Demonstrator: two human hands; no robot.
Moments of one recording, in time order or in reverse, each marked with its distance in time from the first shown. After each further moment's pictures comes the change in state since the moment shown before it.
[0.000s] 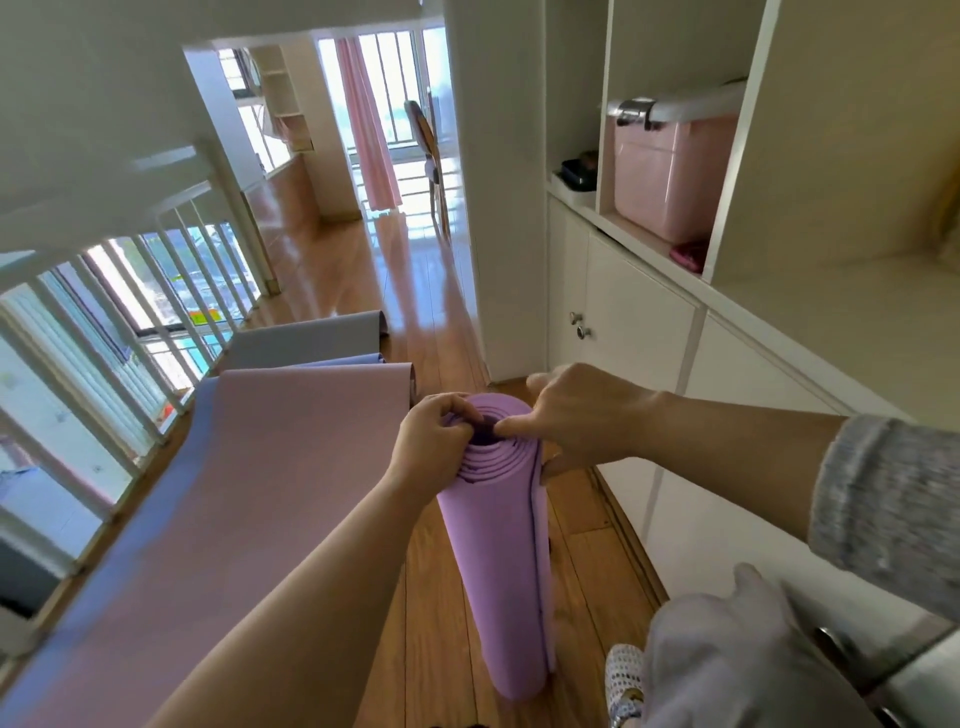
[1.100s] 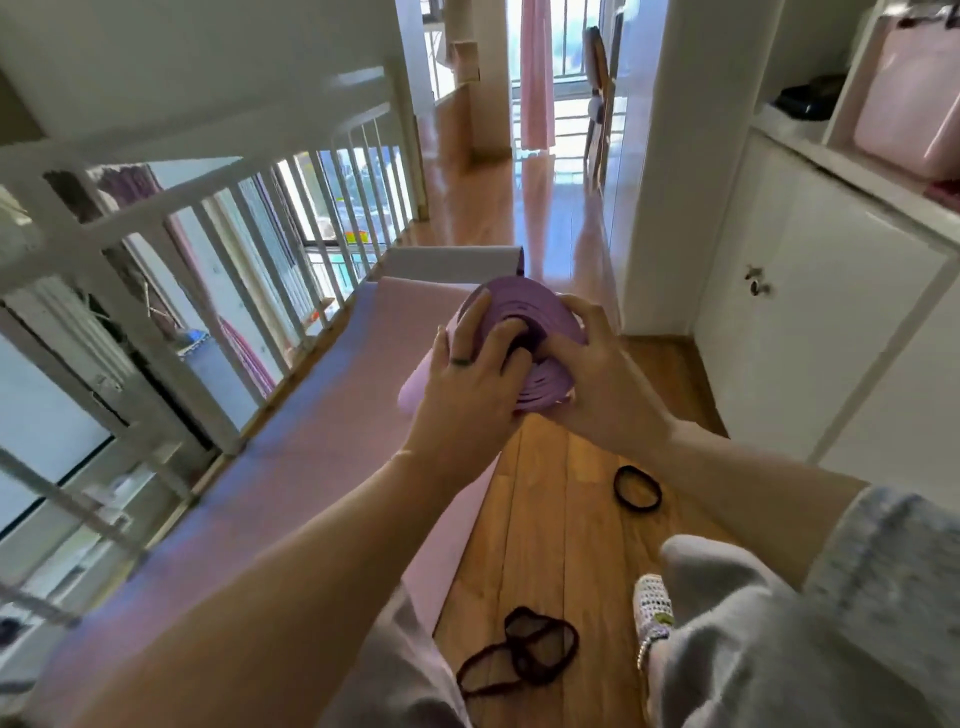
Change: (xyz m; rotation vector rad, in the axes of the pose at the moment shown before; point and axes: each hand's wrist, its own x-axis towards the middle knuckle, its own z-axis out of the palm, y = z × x) left_hand -0.113 -0.057 -0.110 1.138 0.360 0.695; right_hand 0.092 -0.152 0.008 0.706 0.683 0.232
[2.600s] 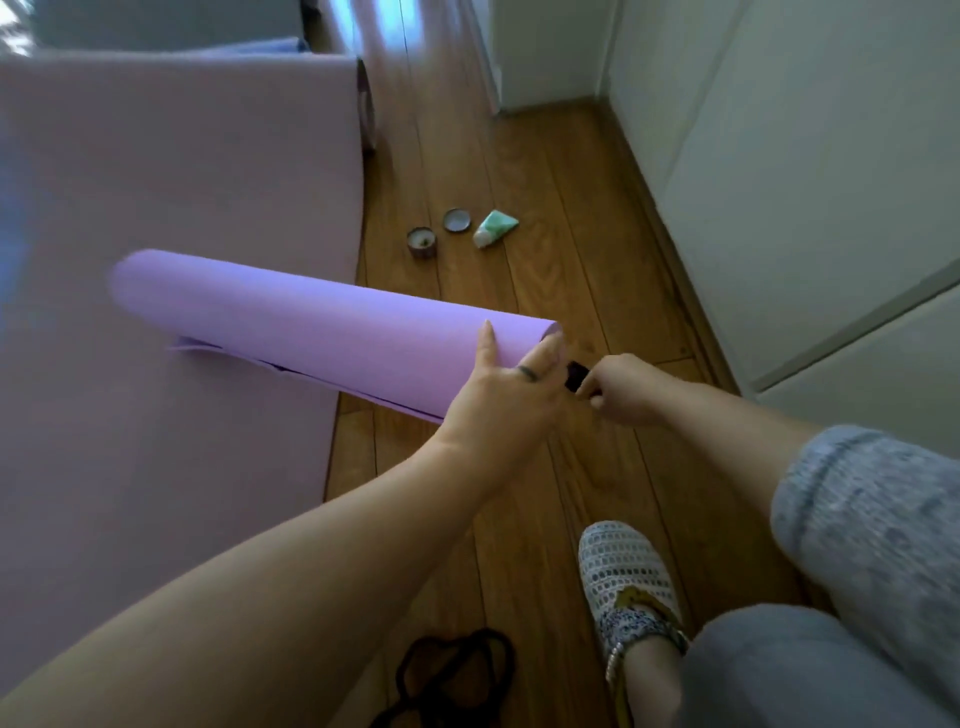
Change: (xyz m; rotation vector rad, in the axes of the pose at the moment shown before) left_hand 0.014 0.098 0.384 0.027 -0.946 0.642; right_hand -0.203 0.347 0.191 -0.020 -1.004 1.173
